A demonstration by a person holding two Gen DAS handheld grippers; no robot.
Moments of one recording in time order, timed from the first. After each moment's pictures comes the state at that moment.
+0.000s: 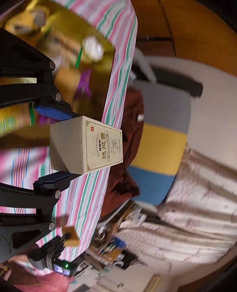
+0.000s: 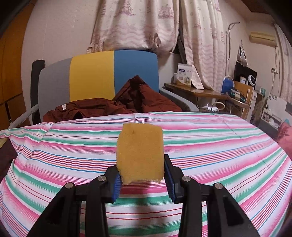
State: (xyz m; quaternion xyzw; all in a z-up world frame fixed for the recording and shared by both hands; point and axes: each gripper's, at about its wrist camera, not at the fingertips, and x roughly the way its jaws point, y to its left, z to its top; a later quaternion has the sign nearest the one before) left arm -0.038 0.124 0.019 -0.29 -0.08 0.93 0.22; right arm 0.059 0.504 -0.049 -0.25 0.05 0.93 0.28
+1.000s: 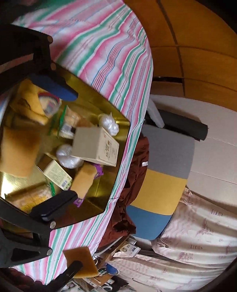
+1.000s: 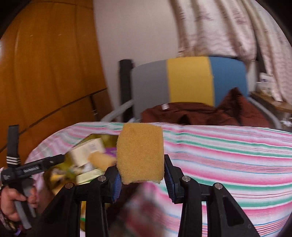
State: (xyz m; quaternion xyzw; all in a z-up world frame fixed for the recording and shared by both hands) left arm -0.028 -0.010 -0.009 -0.32 -0.09 0.94 0.11; right arm 0.037 0.281 0.023 -0.26 0.08 0.96 -0.08
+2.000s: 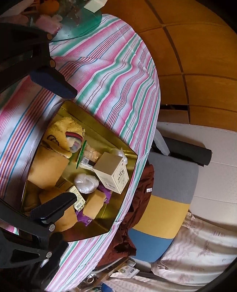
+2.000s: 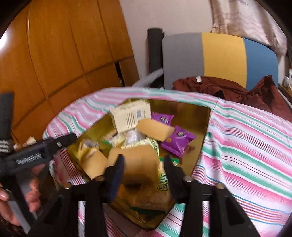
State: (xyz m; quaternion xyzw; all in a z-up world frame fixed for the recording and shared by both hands) left arm 0.006 -0.033 0.004 -0.36 -0.07 0.93 0.01; right arm 0.009 0.190 -0.014 -0.37 0.05 0.92 -0.16
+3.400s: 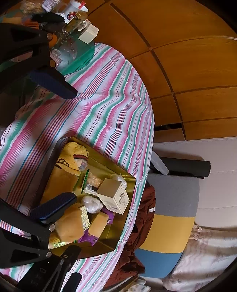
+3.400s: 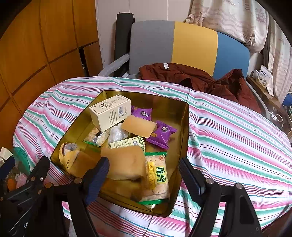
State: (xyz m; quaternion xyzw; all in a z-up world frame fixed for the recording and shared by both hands) left arm 0.033 -0.042 0.025 -0.36 0.00 0.93 -0.08; right arm 0.007 0.145 0.032 -0.43 0.02 0.90 0.03
